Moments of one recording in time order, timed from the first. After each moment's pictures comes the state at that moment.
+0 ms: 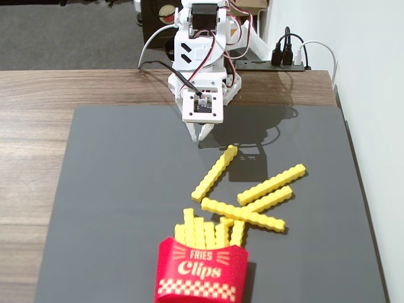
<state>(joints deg) 2.5 188.5 175.4 77.2 -92.7</state>
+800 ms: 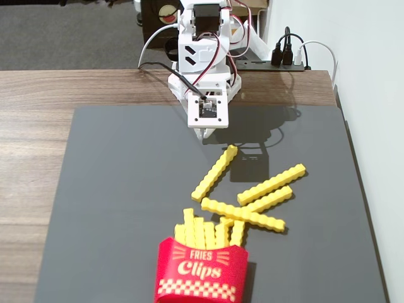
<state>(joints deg) -1.3 179.2 172.2 76.1 -88.1</state>
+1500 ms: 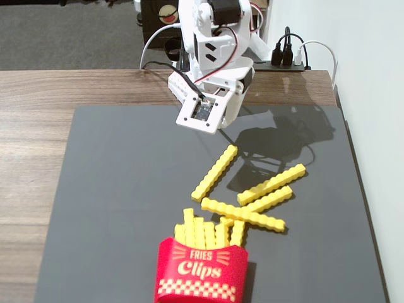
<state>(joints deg) -13.0 141.3 144.5 75.5 -51.6</state>
